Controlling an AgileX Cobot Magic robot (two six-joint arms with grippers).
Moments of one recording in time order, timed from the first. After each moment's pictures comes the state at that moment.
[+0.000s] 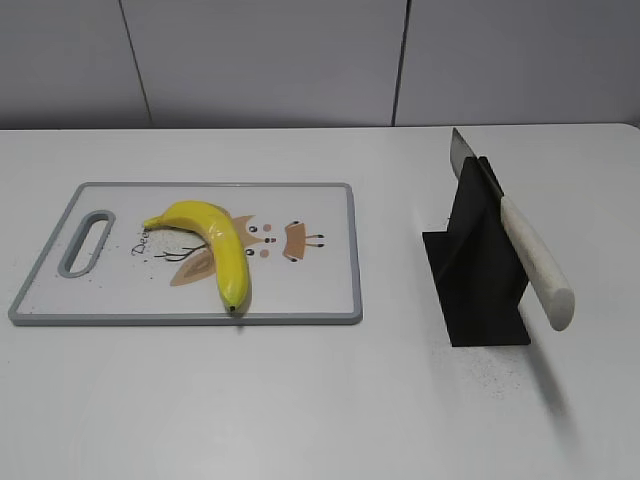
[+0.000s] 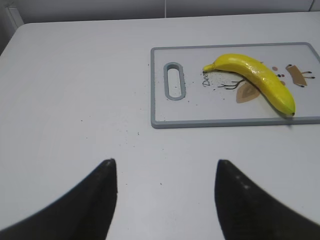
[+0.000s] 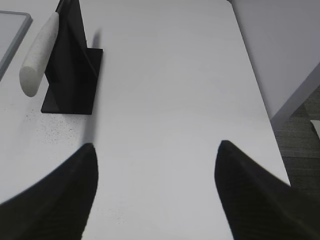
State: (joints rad) left arm 0.03 -0.01 -0.50 -0.17 1.09 0.21; right arm 0.04 -0.01 -0.50 0.00 1.05 -0.02
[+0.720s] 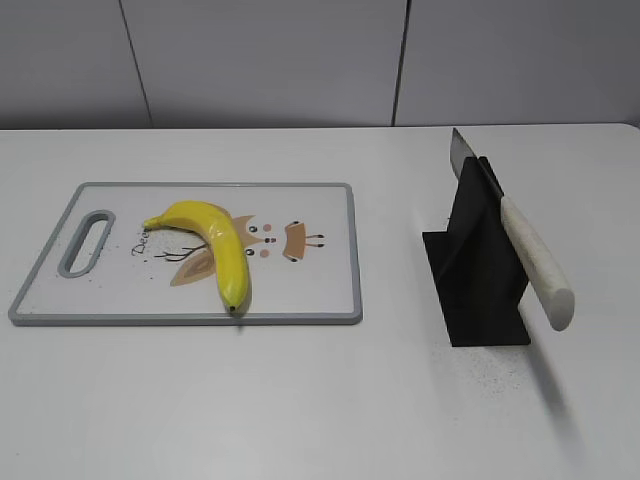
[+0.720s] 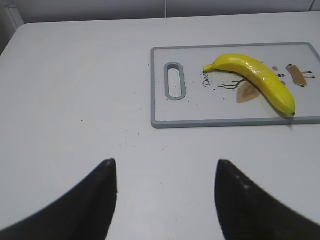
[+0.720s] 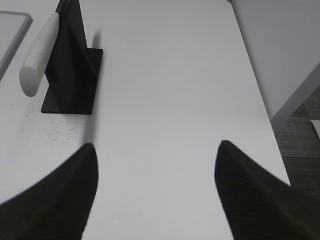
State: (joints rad) left arm 0.03 -0.01 -0.50 -0.17 1.09 0.21; right arm 0.04 -0.01 -0.50 0.00 1.05 -0.02
